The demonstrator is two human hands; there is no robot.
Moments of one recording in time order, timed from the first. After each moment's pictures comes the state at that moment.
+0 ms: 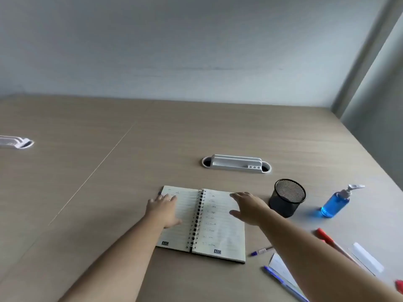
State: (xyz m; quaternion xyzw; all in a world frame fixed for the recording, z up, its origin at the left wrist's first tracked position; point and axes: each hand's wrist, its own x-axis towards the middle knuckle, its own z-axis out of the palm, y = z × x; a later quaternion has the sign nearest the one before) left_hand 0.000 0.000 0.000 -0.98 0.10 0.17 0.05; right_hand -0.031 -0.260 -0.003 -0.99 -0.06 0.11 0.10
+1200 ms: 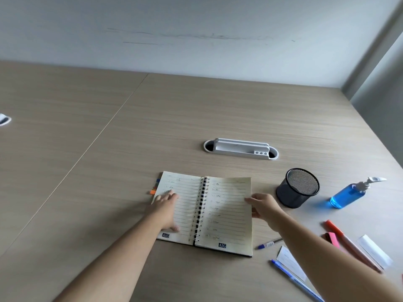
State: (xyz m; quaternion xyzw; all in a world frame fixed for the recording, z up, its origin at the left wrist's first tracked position) left_hand 0.022 0.041 -0.102 -0.96 0.09 0.24 -0.05; right_hand -0.015 -0.253 -0.080 -0.74 0.29 0.15 0.60
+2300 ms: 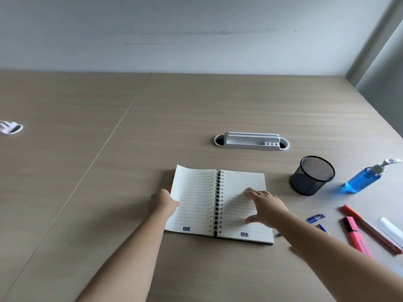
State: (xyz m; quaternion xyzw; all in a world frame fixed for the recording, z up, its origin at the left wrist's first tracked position) left_hand 0.017 0.075 -0.070 -0.94 -0.18 0.14 -0.25; right_hand -0.041 -0.202 -0.069 -0.98 -0.01 0.18 0.11
